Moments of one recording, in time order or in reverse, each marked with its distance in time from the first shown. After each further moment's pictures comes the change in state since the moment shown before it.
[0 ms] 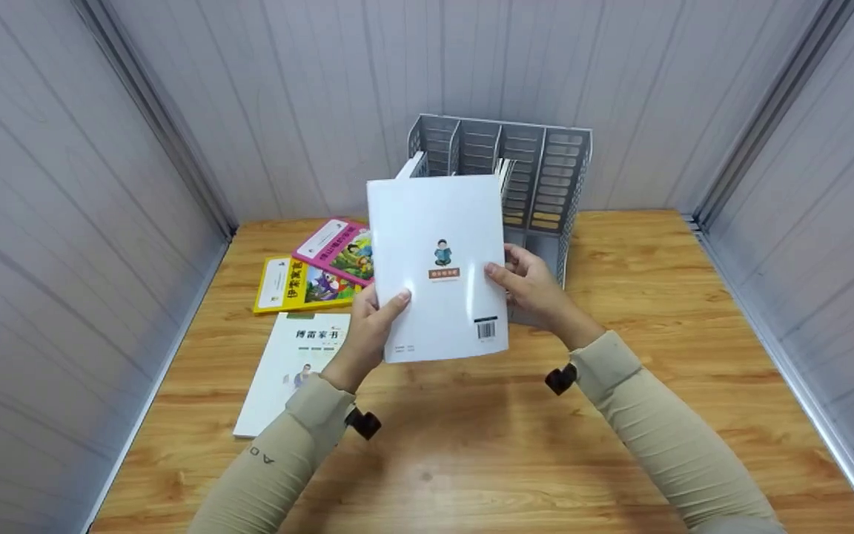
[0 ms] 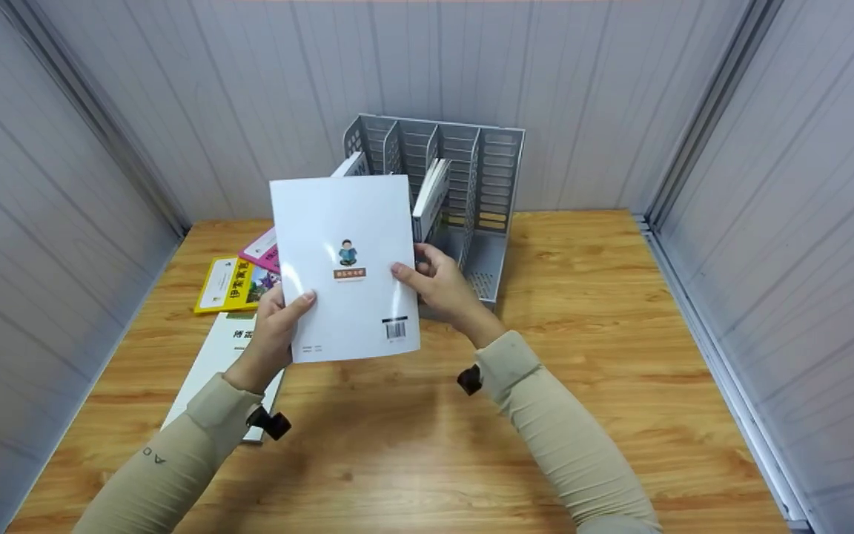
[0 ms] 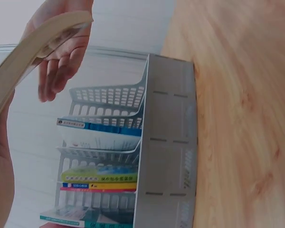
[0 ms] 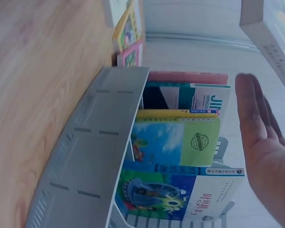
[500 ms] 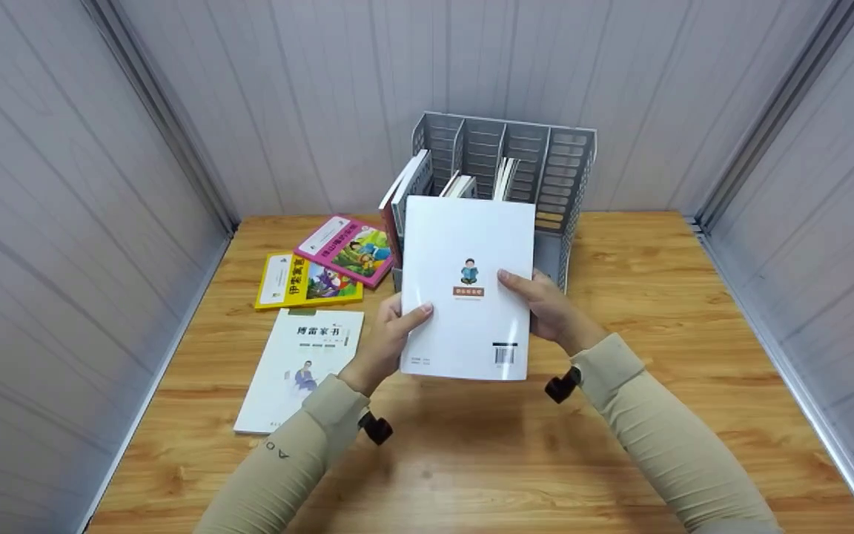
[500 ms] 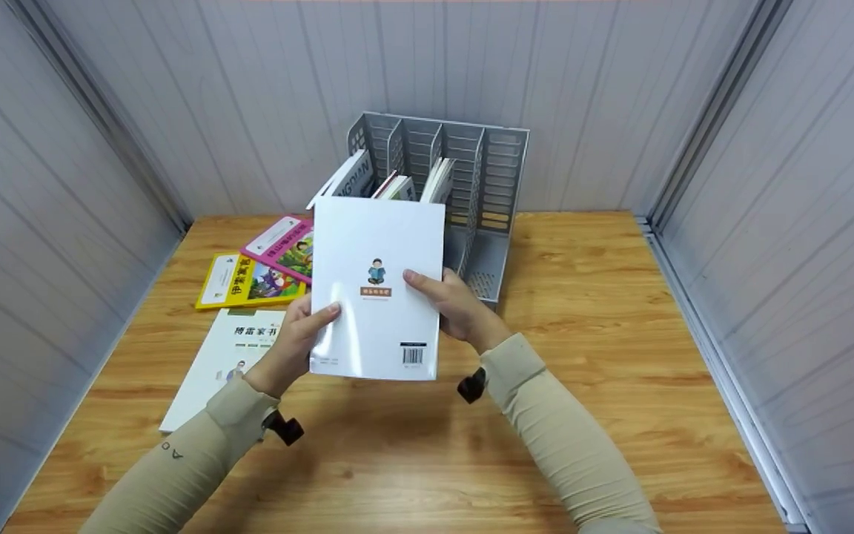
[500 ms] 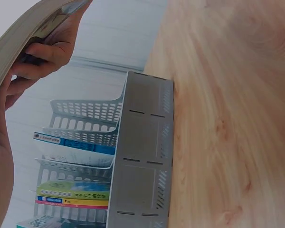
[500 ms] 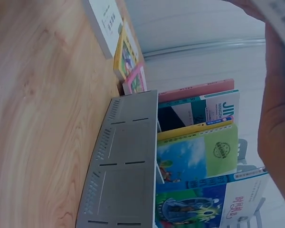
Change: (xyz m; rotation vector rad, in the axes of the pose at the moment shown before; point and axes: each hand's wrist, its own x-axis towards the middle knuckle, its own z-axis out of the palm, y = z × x) left_hand -0.001 -0.022 0.004 -0.041 -0.142 -0.149; right_hand -0.010 0.016 -0.003 0.382 -0.179 0.110
